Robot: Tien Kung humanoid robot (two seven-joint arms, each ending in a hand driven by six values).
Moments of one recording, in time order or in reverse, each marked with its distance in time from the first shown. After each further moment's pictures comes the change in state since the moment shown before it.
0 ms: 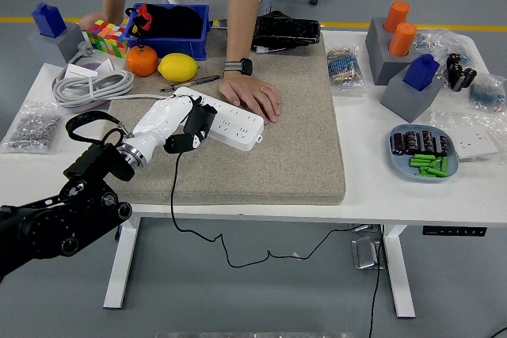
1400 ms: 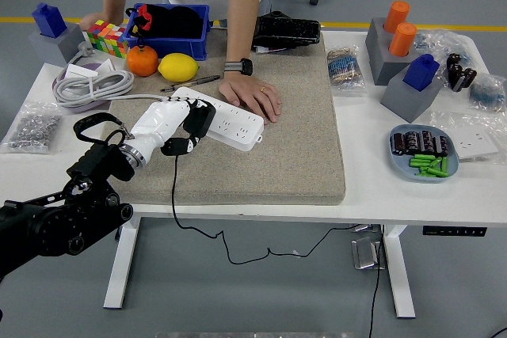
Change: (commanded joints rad) left arm -0.023 -0.032 0.042 0.096 0.065 0.007 0.028; right arm 0.005 0.000 0.001 0.001 0.003 -0.001 0.004
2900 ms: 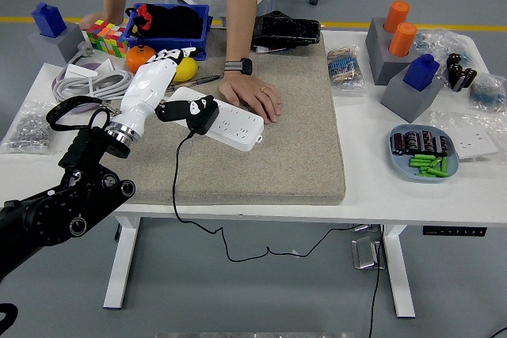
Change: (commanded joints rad) left arm 0.081 -0.012 -0.323 -0.096 -0.042 0.164 -0.155; right arm -0.003 0.004 -0.003 -0.001 0.001 -0.003 0.003
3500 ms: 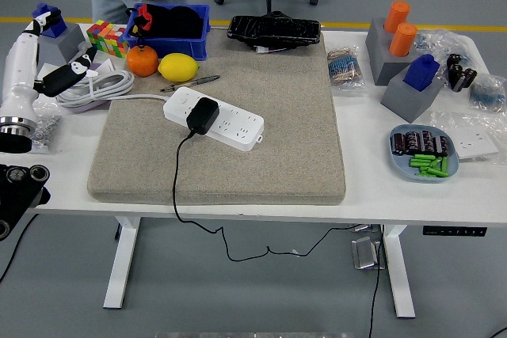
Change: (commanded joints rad) left arm 0.244 0.093 -0.514 -0.108 -0.026 -0.074 0.031; right arm 0.005 -0.002 0.006 -0.012 -0.002 -0.003 0.000
